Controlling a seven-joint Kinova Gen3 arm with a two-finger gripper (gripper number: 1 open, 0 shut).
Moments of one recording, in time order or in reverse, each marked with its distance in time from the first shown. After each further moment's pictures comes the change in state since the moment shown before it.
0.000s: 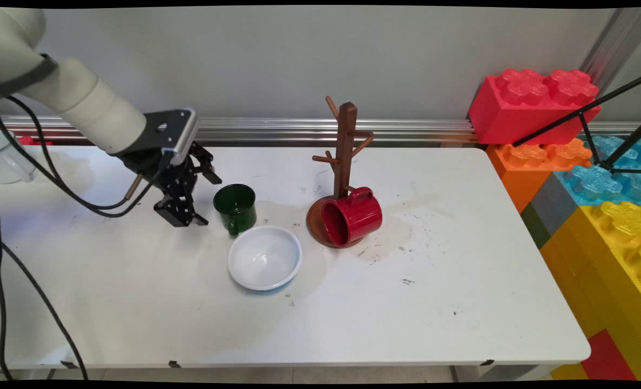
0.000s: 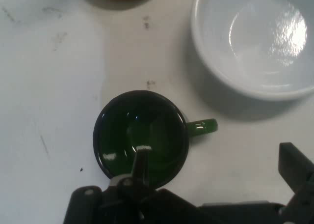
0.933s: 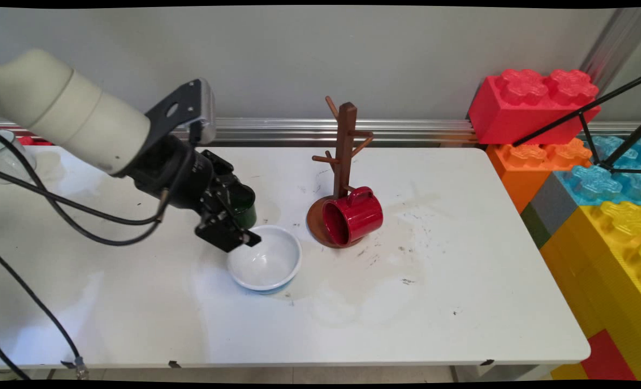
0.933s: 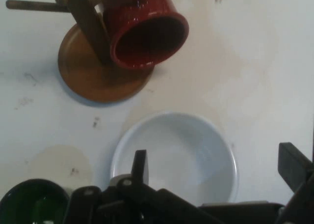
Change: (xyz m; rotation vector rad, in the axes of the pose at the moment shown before) arm 0.093 0.077 -0.043 0.021 0.201 -0.424
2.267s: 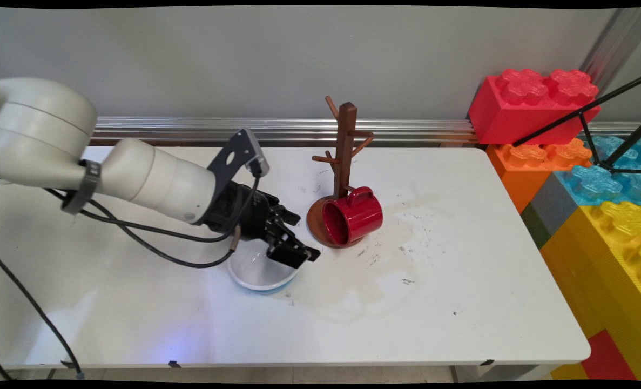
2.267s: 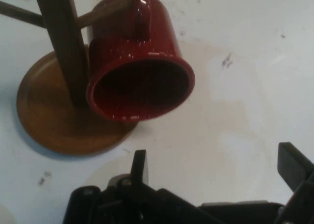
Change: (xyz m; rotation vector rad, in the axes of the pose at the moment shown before) arm -0.017 0.007 0.108 -0.031 0.189 -0.210
